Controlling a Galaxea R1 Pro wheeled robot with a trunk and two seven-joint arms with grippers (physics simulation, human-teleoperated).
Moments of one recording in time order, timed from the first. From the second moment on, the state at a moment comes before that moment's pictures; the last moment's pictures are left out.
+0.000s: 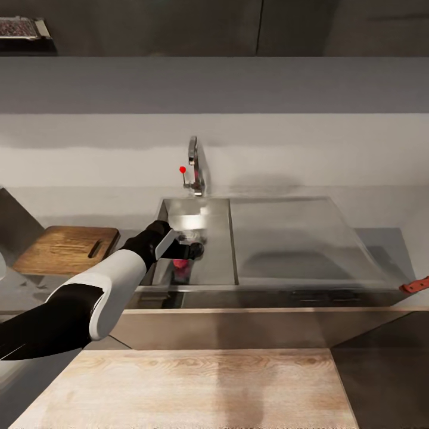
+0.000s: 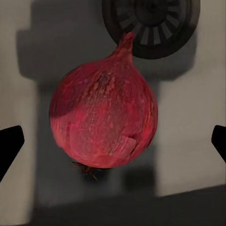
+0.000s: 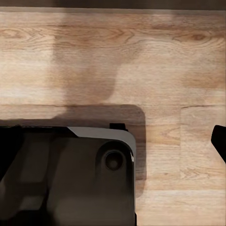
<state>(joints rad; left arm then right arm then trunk) -1.33 -0.15 -0.10 -0.26 0.08 0.86 0.01 0.27 0.00 0.01 -1.04 0.02 -0.08 -0.03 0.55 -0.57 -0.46</state>
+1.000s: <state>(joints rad) -1.33 -0.15 -0.10 -0.25 0.08 0.86 0.01 0.27 0.00 0.01 -1.04 0.02 -0.09 -0.03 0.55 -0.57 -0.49</state>
